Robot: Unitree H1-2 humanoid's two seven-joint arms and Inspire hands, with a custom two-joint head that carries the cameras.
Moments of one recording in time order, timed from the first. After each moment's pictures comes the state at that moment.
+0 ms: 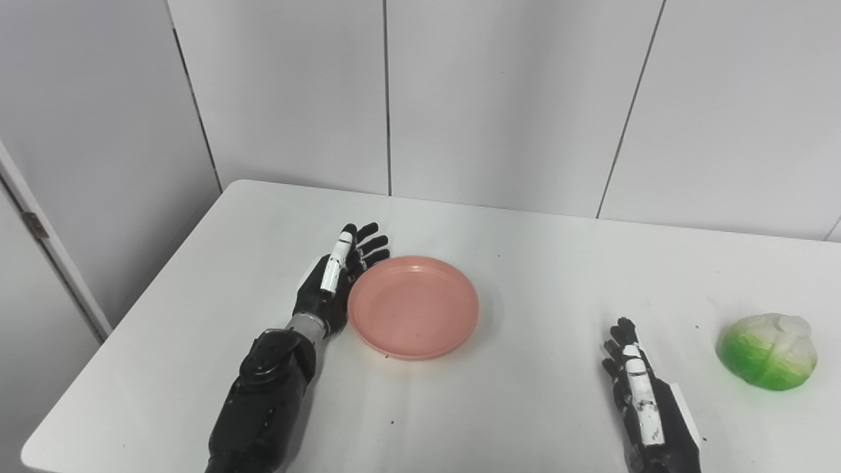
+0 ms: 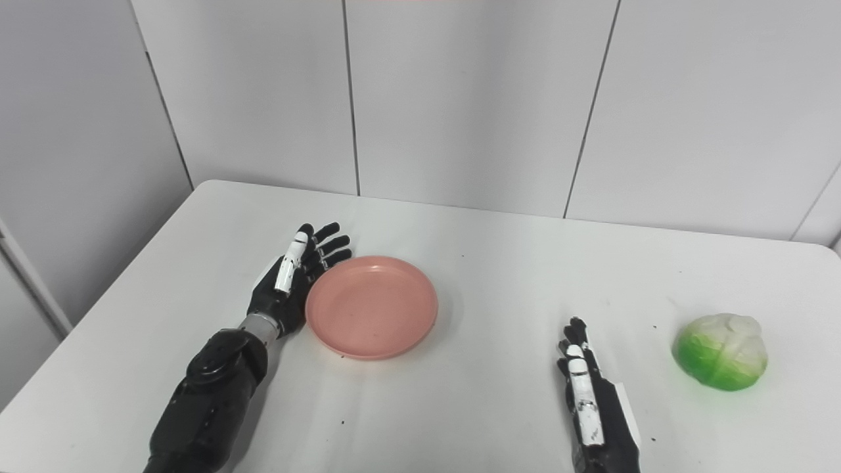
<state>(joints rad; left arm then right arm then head) -0.42 0.15 0.12 0.37 -0.33 0.14 -0.18 -0.06 0.00 0.05 -0.11 0.08 0.13 0.09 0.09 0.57</state>
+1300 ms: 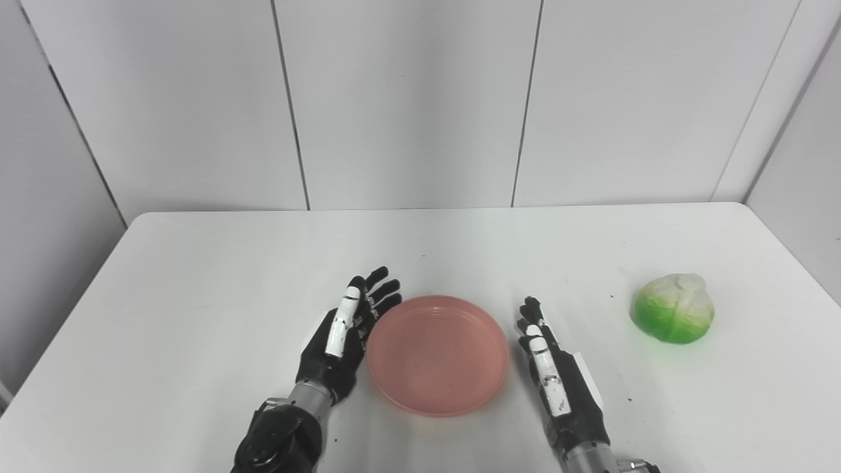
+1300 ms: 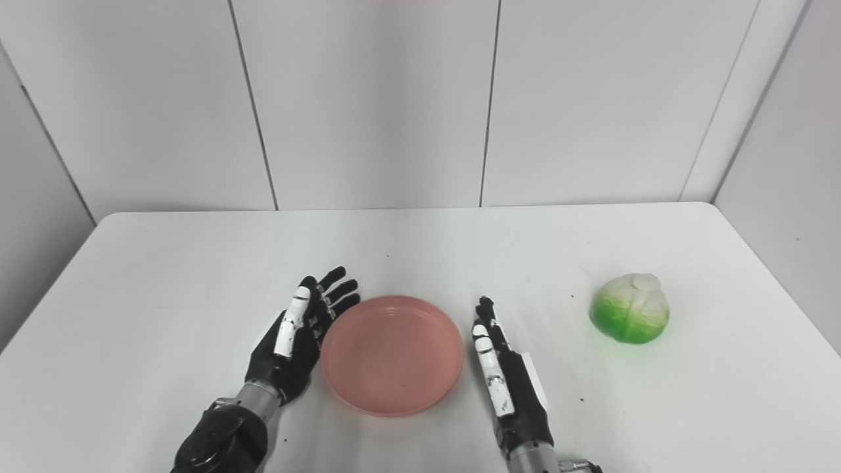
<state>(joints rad) -0.28 -0.02 -0.01 0.17 -0.26 0.16 -0.20 -0.07 0.04 0.09 -0.05 0.02 0.04 0.05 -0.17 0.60</state>
